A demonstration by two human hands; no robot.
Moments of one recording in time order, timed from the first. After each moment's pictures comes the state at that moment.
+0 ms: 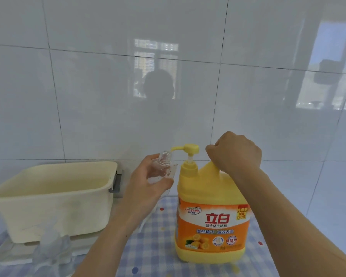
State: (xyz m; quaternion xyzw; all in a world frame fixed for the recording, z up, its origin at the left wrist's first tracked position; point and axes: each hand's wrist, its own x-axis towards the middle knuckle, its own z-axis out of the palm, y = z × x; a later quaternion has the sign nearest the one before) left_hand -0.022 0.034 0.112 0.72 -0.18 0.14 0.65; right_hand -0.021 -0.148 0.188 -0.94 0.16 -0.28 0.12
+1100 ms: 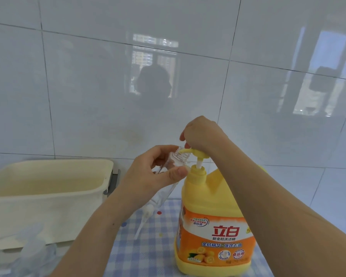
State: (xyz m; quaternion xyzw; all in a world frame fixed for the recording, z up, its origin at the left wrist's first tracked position) left_hand -0.007 0.046 0.137 0.74 -0.27 0.07 0.61; right_hand 0.043 -0.100 0.214 -0.96 0.06 -0.17 0.20
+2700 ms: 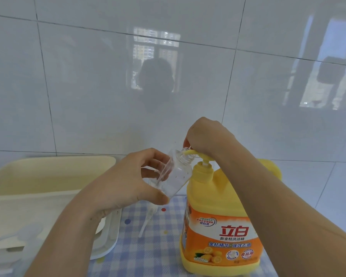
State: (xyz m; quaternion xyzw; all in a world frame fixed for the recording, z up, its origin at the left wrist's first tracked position) left_hand -0.002 0.081 0.144 0.82 -0.25 -0.02 0.51; right_hand 0.019 -0.094 0.212 -0.98 0.06 -0.13 0.15
